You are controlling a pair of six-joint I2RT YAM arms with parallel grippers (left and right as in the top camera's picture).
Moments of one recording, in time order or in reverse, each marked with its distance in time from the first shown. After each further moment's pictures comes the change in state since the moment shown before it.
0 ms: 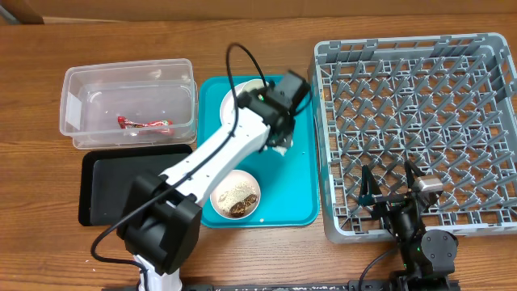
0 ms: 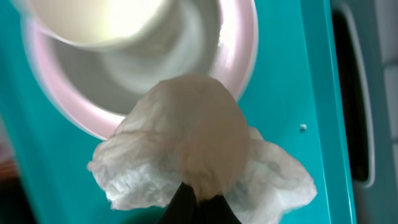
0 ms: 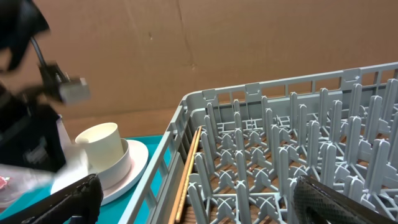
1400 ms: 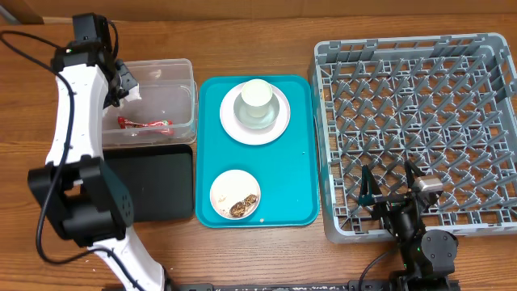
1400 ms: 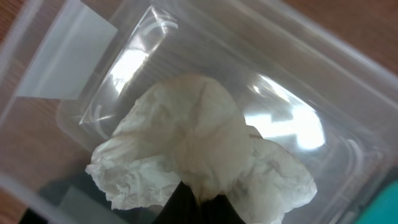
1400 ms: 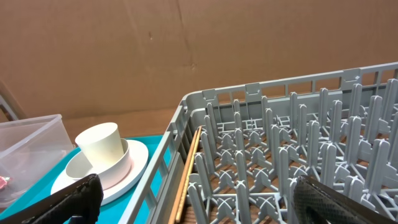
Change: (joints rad) left arm 0.811 0.090 0.173 -0.001 -0.047 -0.035; right arm 0.000 0.000 0.000 0.001 0.000 0.000
